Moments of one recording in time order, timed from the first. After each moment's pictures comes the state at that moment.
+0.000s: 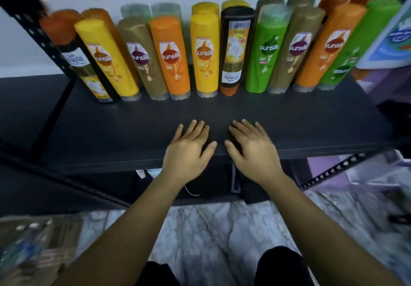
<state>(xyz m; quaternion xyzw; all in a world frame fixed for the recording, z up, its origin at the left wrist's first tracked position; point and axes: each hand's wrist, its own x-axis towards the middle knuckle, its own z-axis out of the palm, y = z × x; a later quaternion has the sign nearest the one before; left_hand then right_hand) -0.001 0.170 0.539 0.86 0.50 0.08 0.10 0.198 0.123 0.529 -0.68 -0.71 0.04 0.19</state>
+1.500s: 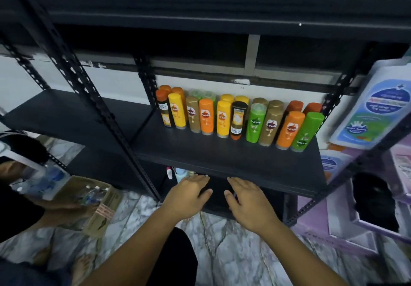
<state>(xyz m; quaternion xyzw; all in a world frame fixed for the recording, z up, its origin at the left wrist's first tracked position) 0.015 -0.050 0.763 0.76 0.61 0.08 0.21 0.235 -0.058 0.754 -0.57 -0.78 0.22 0.11</state>
